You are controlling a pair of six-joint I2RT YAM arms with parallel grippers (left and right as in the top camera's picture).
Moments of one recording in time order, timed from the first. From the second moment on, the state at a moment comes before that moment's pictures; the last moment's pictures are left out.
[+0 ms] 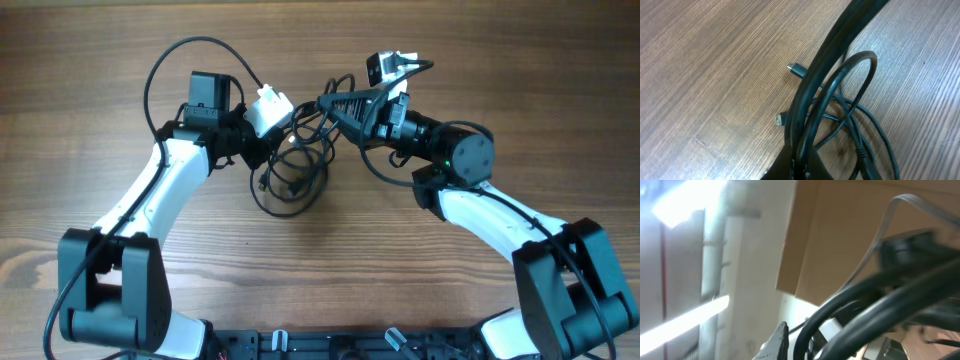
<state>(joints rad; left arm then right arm) -0.15 1.66 1.08 -0.44 0.53 0.66 0.40 1.65 0.80 1.49 -0.86 1.91</state>
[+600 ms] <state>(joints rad) -0.15 0.79 1.07 -0.43 -0.04 0.45 0.27 1.65 0.81 0.34 -0.88 1.52</state>
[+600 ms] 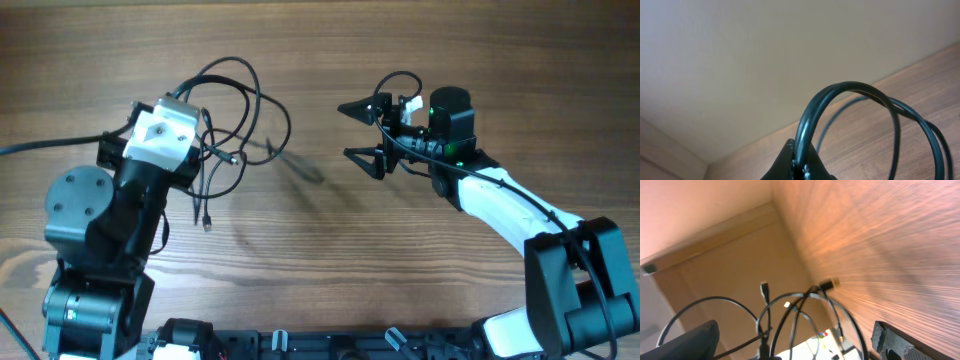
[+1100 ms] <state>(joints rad) -0.15 0.96 1.08 -0.69 -0.11 0.24 0.27 1.65 0.81 0.34 -0.88 1.34</state>
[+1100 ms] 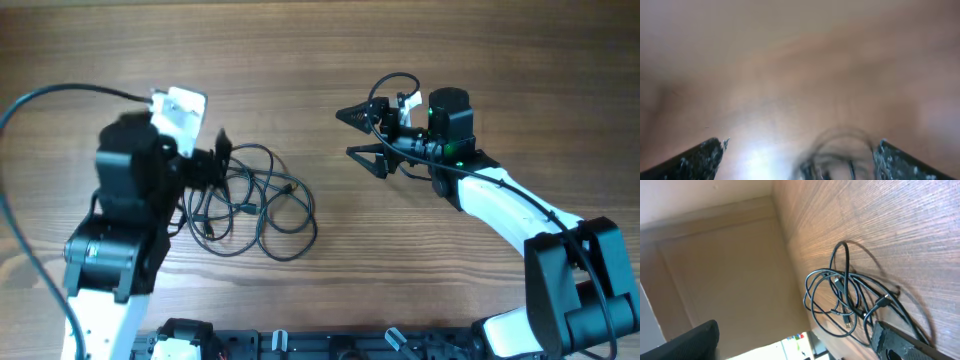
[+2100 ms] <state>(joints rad) -0.08 1.62 1.08 -0.61 -0.10 0.76 0.27 1.65 0.81 0.21 -0.80 0.86</state>
